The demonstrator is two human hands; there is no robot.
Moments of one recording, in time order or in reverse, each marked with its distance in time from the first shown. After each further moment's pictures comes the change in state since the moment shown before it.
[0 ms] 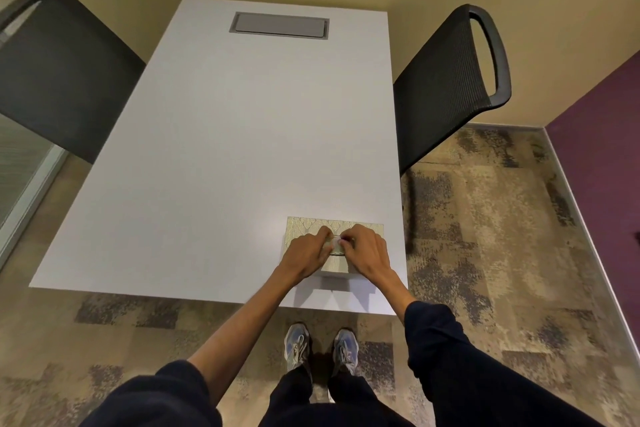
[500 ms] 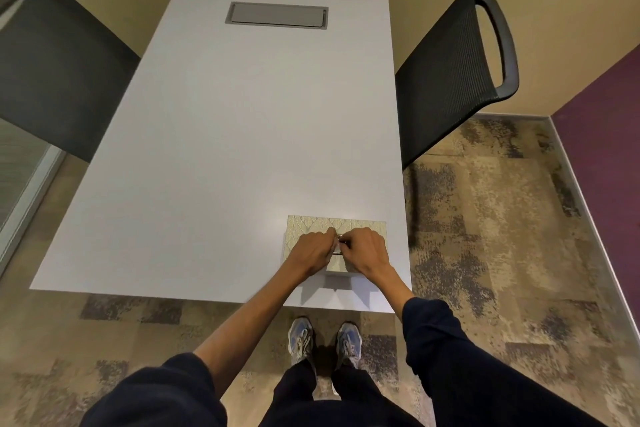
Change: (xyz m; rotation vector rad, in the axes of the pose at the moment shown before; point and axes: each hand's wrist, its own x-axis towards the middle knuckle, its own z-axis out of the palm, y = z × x) left_hand 0.012 0.005 0.002 0.192 -0.095 0.089; right_hand 0.009 0.001 0.008 -0.139 -0.119 0.015
